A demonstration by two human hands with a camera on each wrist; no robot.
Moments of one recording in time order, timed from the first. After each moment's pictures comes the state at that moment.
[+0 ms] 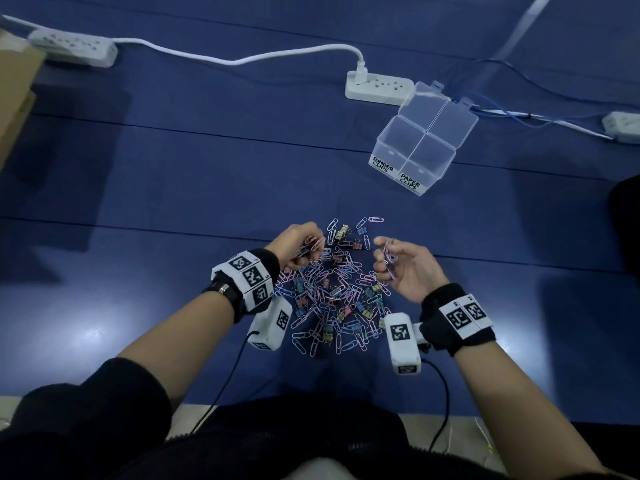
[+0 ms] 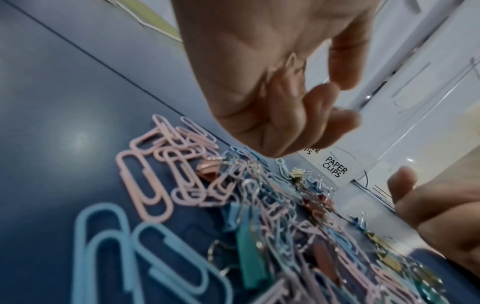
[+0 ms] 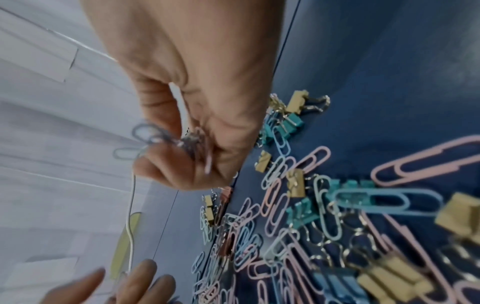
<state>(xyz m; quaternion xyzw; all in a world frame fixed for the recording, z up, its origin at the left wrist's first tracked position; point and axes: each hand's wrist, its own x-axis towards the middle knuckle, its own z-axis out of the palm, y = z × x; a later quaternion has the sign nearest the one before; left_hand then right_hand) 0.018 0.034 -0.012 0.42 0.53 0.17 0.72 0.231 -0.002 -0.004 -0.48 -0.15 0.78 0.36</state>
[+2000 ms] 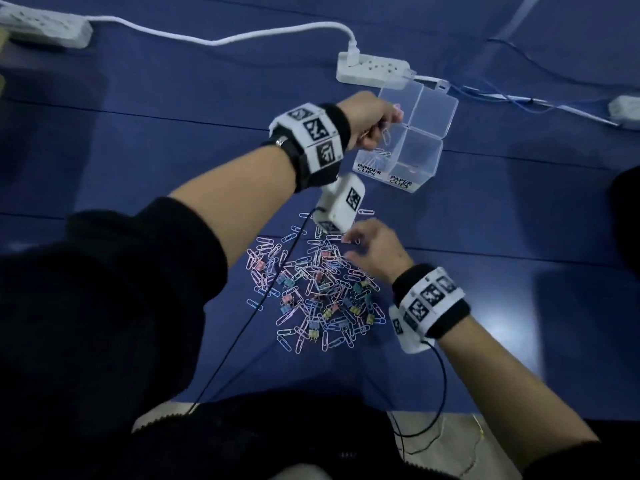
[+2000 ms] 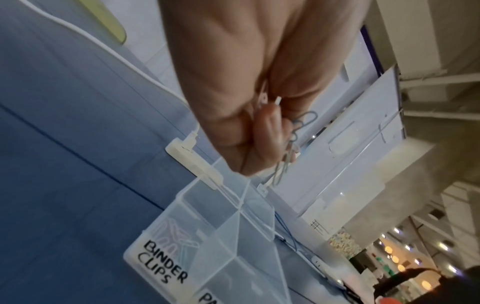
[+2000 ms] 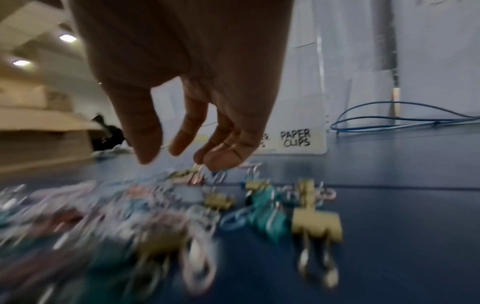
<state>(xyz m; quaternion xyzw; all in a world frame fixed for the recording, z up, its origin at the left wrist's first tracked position) 0.121 0.156 0.082 0.45 0.53 0.22 0.68 0.211 0.015 -0.005 -0.63 -0.67 0.38 0.08</state>
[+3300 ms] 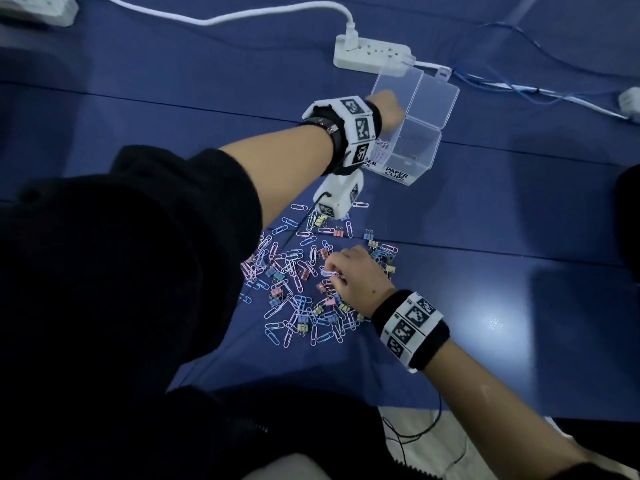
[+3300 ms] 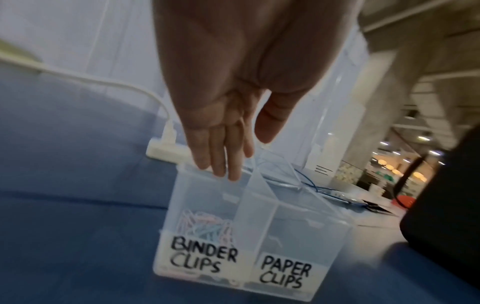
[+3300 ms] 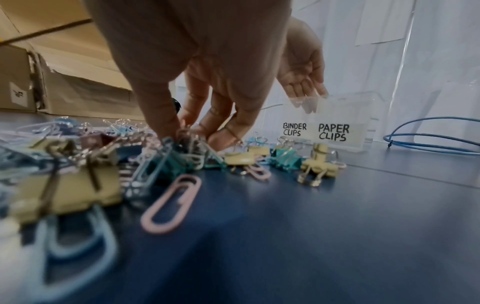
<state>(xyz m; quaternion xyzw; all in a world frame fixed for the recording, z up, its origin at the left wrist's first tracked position) 0.162 0.178 0.059 0.69 0.58 0.06 0.43 0.206 -0.022 -0.020 -0.54 -0.79 0.31 -0.02</state>
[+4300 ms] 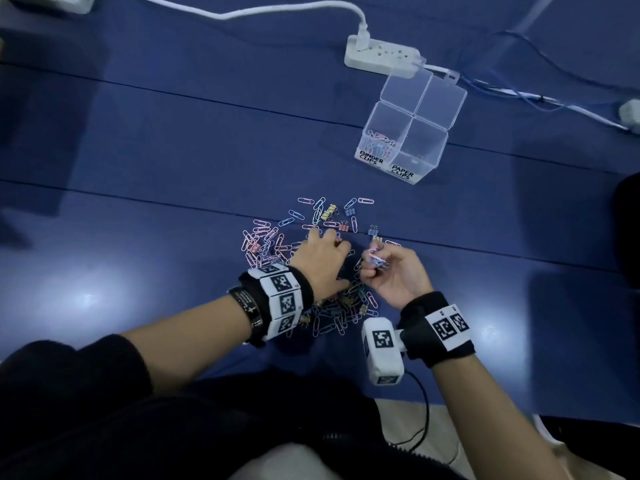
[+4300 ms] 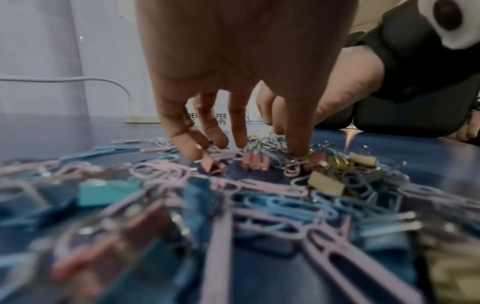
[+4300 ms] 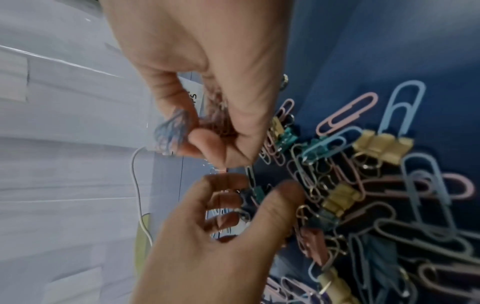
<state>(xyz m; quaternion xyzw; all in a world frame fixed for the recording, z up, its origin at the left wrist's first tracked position) 0.091 -0.016 -0.004 0.80 0.52 -0.15 0.26 0.233 -0.023 -0.013 -0.50 -0.04 0.78 0.38</state>
